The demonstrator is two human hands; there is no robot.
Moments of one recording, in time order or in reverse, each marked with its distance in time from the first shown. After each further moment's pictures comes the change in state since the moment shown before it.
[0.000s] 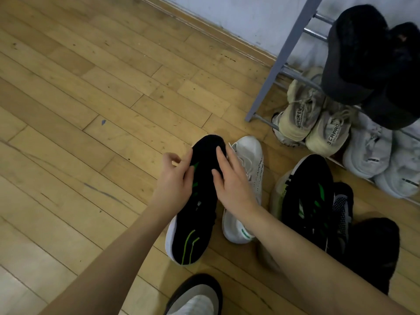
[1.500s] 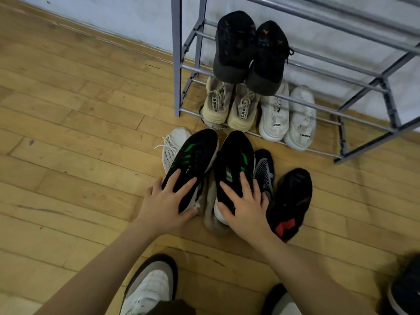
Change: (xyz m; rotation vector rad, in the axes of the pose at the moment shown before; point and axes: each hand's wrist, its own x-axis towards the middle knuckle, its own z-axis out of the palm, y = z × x) left_hand -0.063 0.070 0.052 0.482 -0.453 0.374; right_hand -0.170 0.080 -0.066 -0.334 -0.032 0.460
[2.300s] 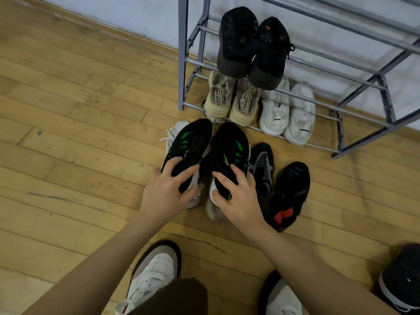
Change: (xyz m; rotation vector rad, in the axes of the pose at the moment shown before) left_hand -0.015 0.013 -0.027 -0.281 0.293 -0.027; right_hand -0.014 -0.033 -0.015 0.275 0.195 -0.103
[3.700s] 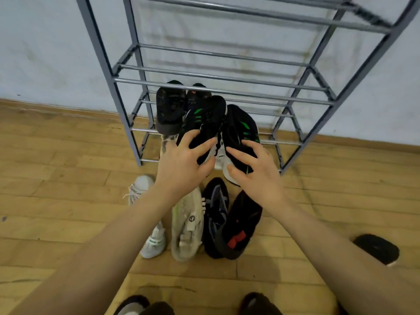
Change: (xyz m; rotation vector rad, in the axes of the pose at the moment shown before) left_hand 0.113 0.176 -0.081 0.035 0.221 0.376; right_hand 0.012 0.029 -0.197 0.068 0.463 -0.089
